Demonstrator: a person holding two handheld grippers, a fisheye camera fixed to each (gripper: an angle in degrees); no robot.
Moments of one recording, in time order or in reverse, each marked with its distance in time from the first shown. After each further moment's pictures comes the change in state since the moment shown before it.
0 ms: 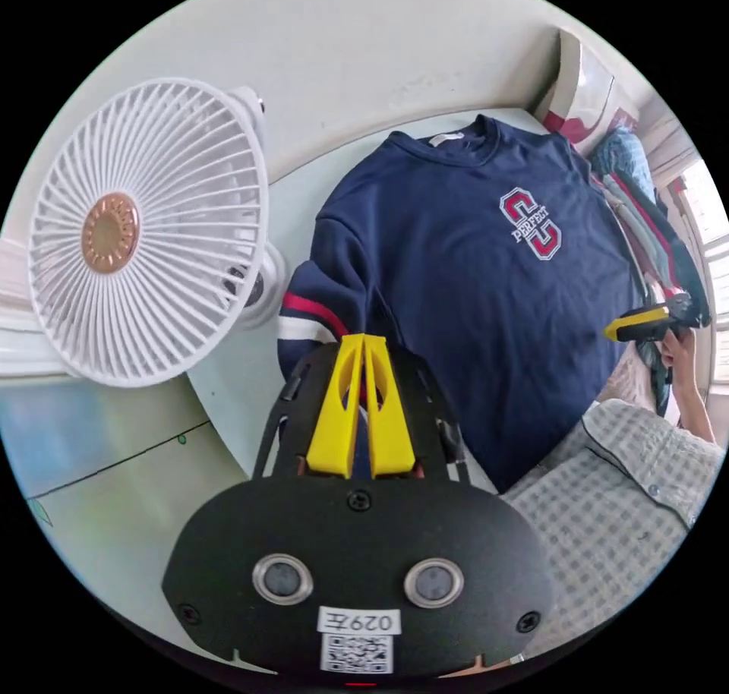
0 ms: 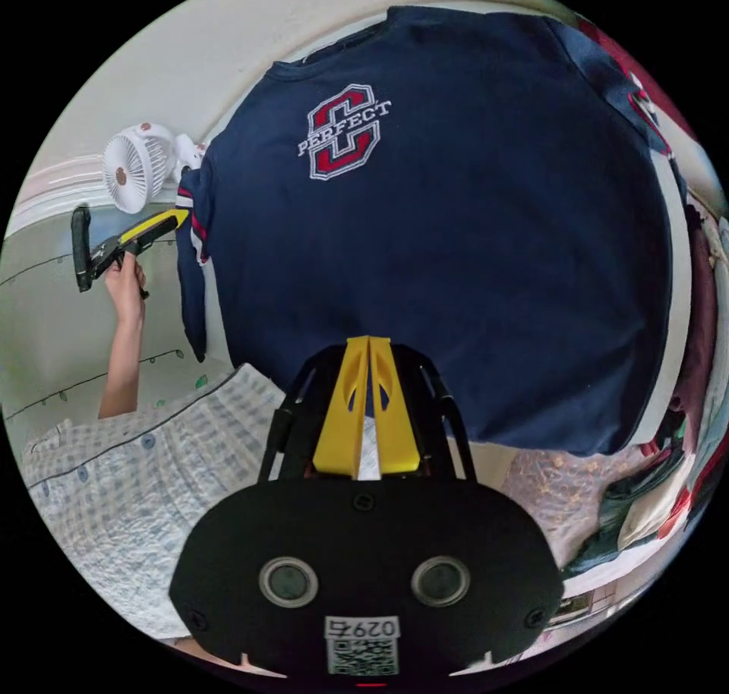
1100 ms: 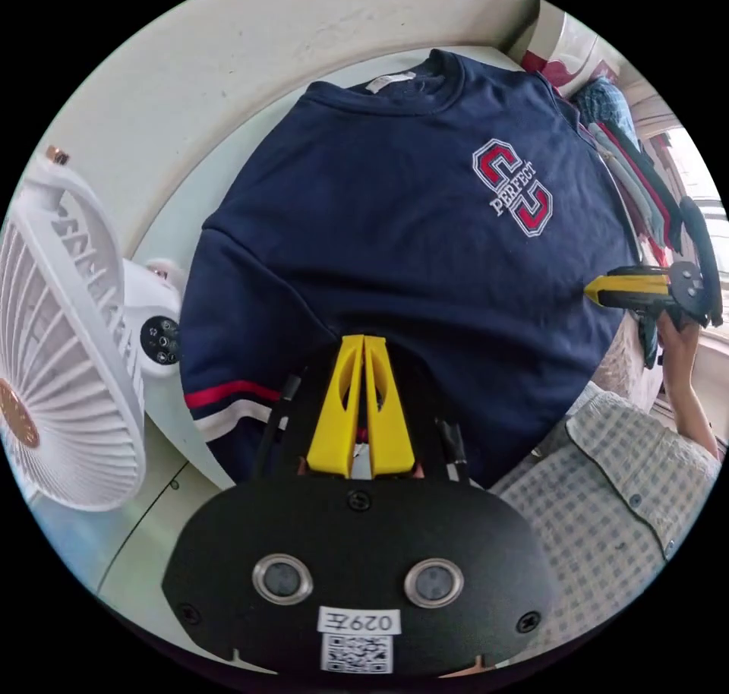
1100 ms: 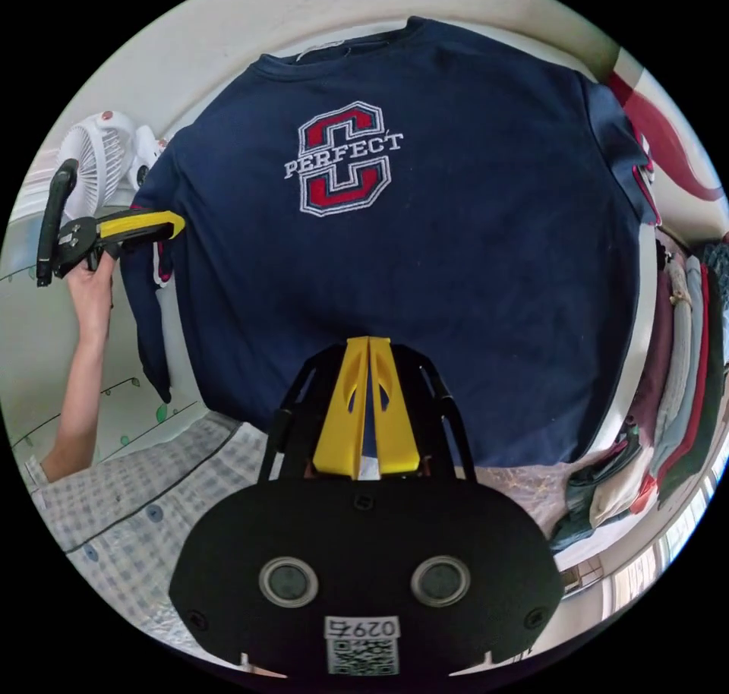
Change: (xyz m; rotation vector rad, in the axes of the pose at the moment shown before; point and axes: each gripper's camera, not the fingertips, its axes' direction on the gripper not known) left arm 0.153 -0.205 0.079 -0.184 0.099 0.147; right arm 0.014 -0.021 -0.128 0.020 0.217 0.007
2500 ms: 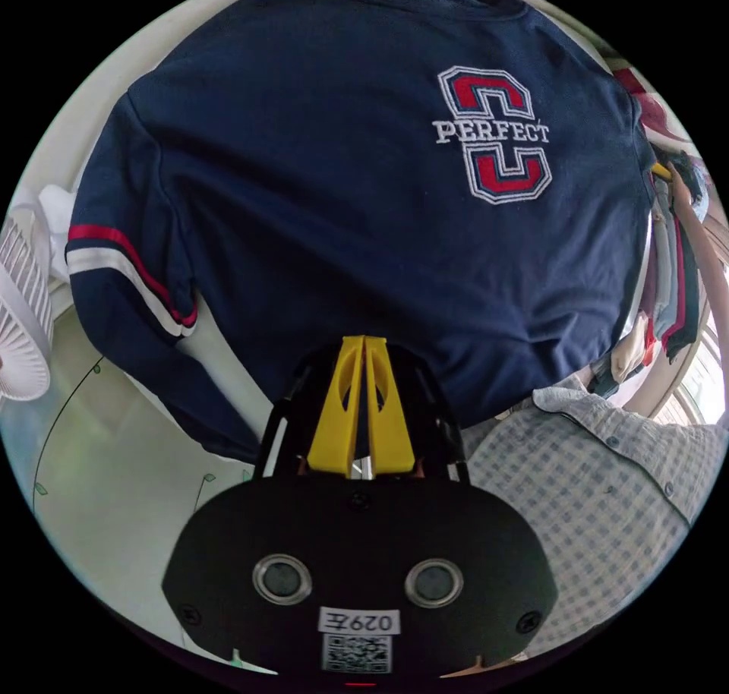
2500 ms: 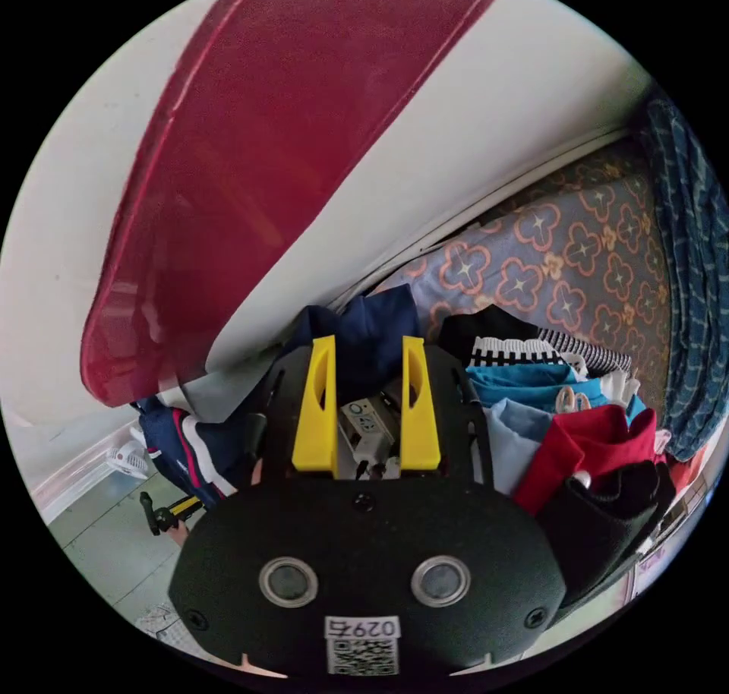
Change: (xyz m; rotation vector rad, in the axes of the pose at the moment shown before) left arm 0.069 -0.137 0.051 -0.351 0.138 -0.341; right arm 0.603 -0.090 -0.201 0.113 -0.206 0.495
